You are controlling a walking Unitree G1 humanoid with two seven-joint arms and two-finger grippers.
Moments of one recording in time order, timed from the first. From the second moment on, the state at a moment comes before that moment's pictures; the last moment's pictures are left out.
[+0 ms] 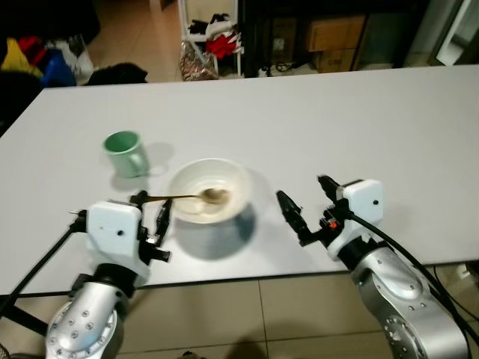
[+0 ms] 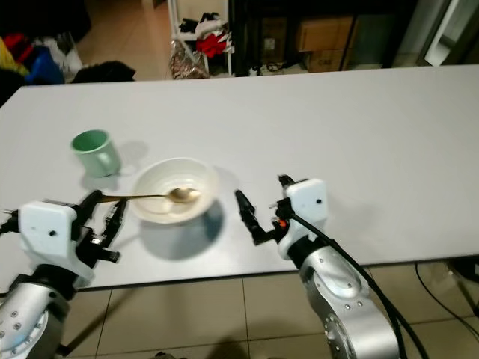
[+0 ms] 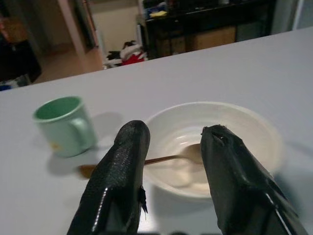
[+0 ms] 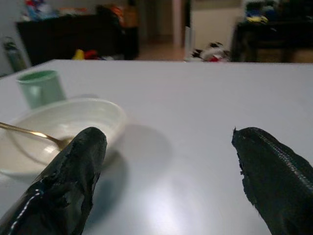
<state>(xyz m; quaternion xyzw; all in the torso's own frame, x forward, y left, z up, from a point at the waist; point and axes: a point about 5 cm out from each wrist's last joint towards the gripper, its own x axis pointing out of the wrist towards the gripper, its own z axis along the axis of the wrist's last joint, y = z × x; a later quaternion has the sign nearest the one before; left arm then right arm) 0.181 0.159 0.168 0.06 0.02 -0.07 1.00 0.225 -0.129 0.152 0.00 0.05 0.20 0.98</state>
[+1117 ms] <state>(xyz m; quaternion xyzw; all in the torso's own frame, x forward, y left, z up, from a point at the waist) 0.175 0.166 0.166 0.08 0.00 -0.04 1.00 0.214 -0.127 0.151 0.05 0.06 0.31 0.95</state>
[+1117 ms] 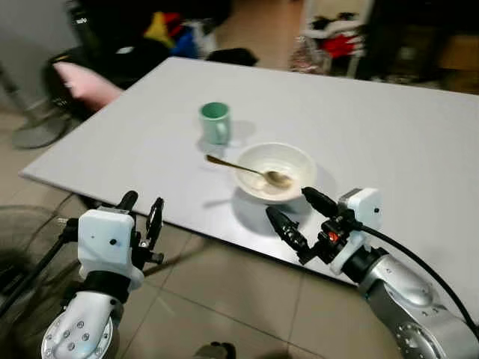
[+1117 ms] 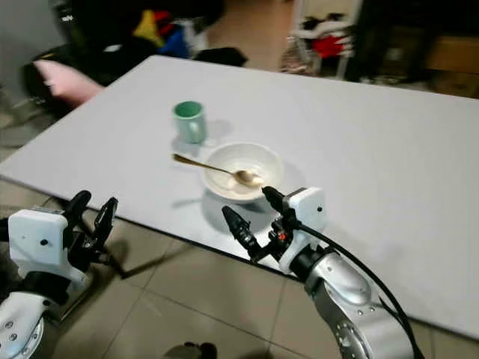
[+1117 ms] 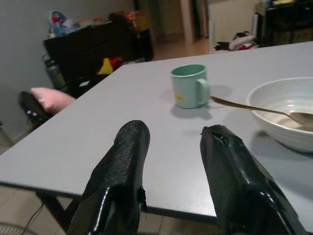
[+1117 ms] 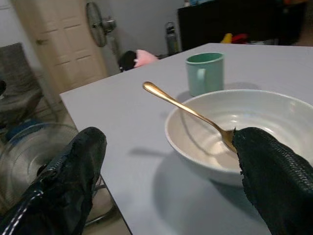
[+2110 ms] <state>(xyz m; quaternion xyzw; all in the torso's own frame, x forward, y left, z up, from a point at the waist) 0.175 0.170 0.161 0.07 0.02 -0.02 1.00 0.209 -0.117 0.155 0.07 0.03 0.32 0.94</state>
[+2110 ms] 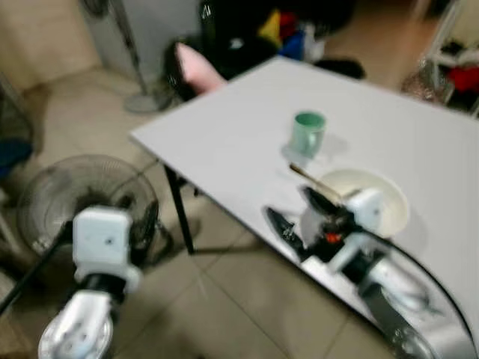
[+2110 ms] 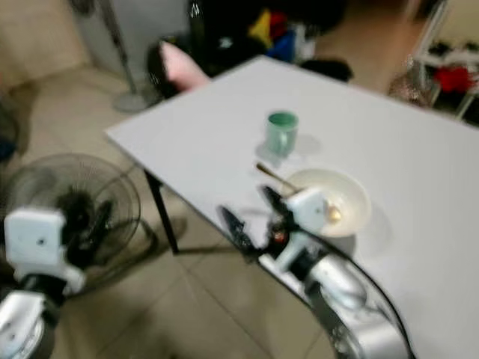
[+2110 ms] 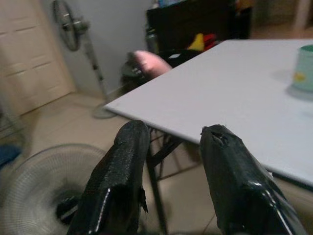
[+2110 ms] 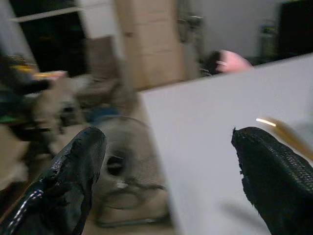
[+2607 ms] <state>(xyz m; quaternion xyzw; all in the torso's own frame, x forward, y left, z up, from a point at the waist) 0.173 0.164 0.162 0.06 0.02 -0.03 1.00 0.207 -0.122 0.153 0.07 0.04 0.31 0.95</state>
